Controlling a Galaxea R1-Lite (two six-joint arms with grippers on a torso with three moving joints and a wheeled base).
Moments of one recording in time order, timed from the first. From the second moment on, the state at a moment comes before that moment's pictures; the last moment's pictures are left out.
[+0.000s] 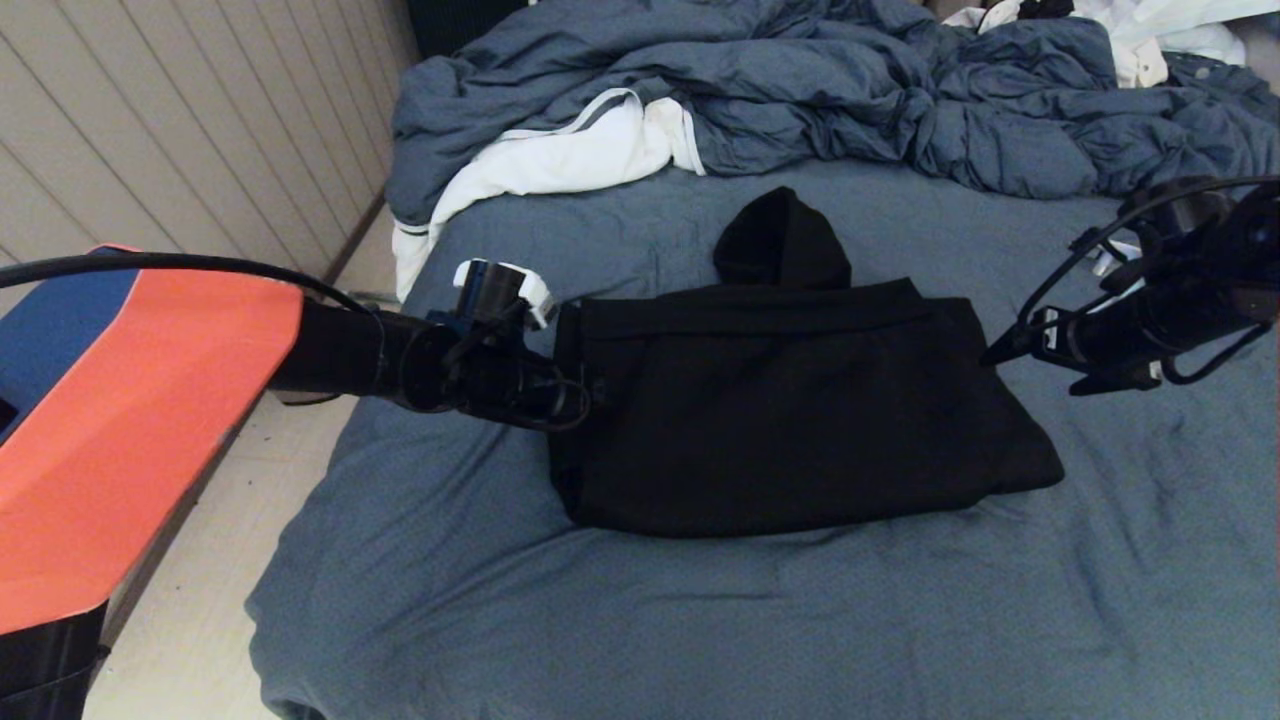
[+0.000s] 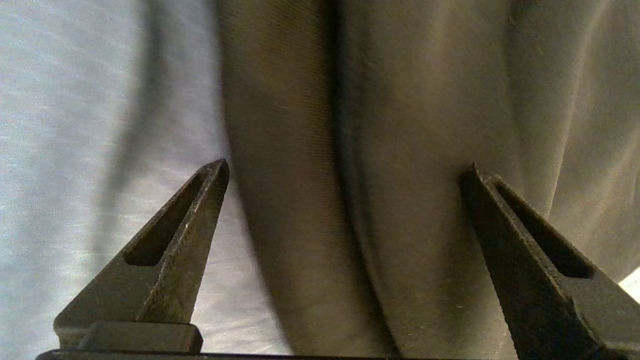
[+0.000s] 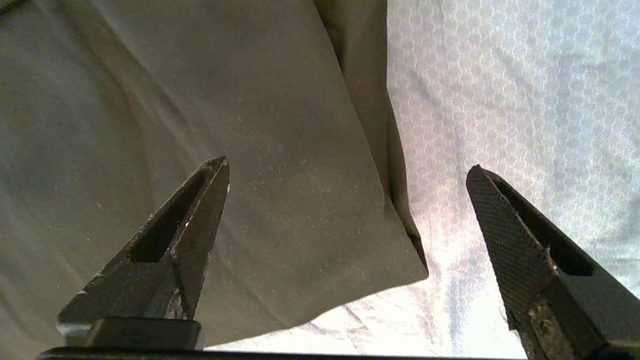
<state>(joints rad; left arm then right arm) -0.49 2.20 -1.65 0.06 -0.18 -0.32 -0.25 2.01 -1.84 0.66 0.16 0.16</state>
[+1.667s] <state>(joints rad) -0.54 2.20 -1.64 0.05 -0.17 -0.32 -0.24 2.15 -1.67 0.44 0.15 0.17</state>
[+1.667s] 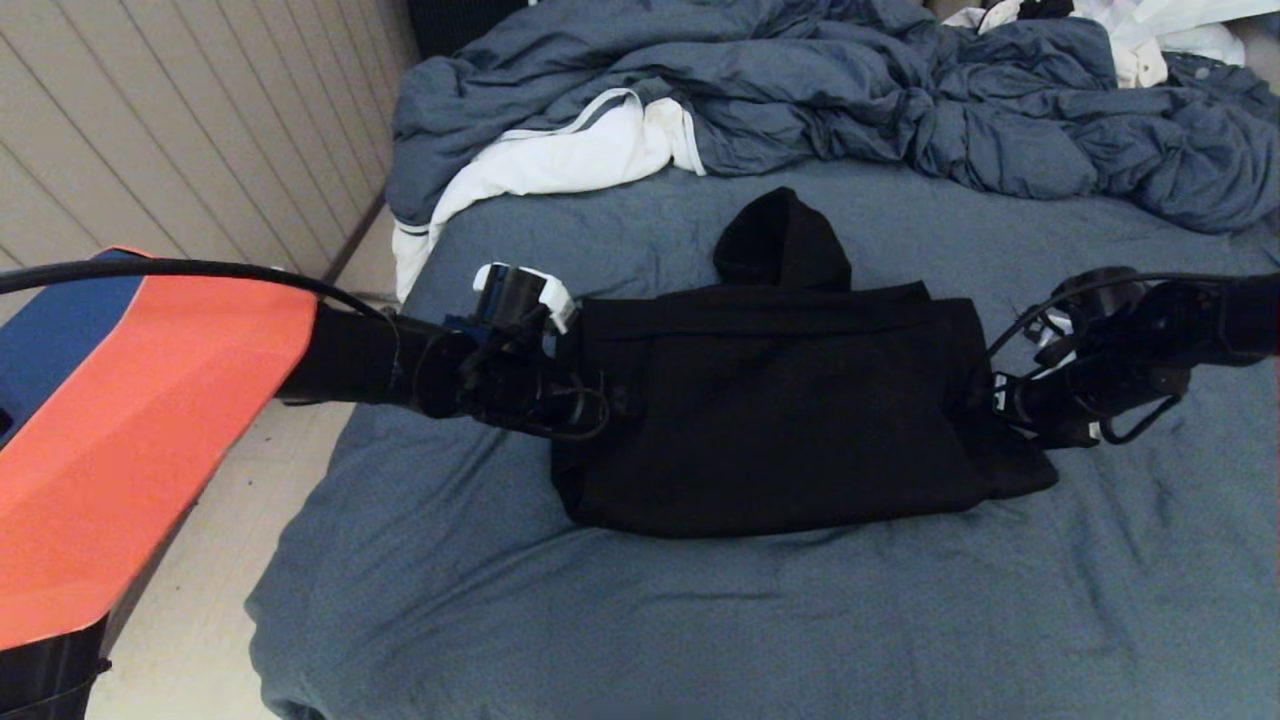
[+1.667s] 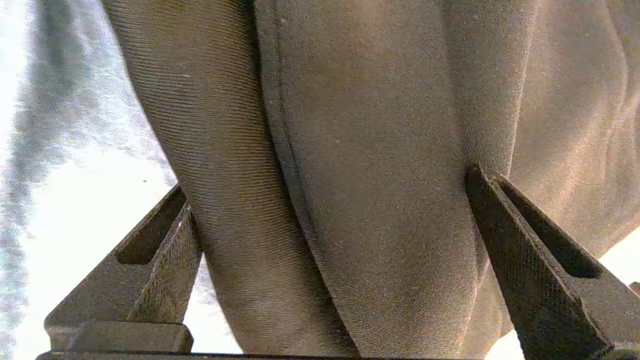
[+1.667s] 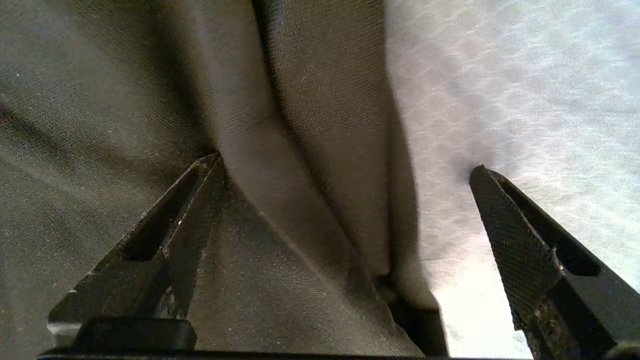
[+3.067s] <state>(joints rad) -0.54 2.19 -1.55 -0.02 -0.15 -0.32 -0.22 2.16 -1.66 0.44 0.15 0.17</state>
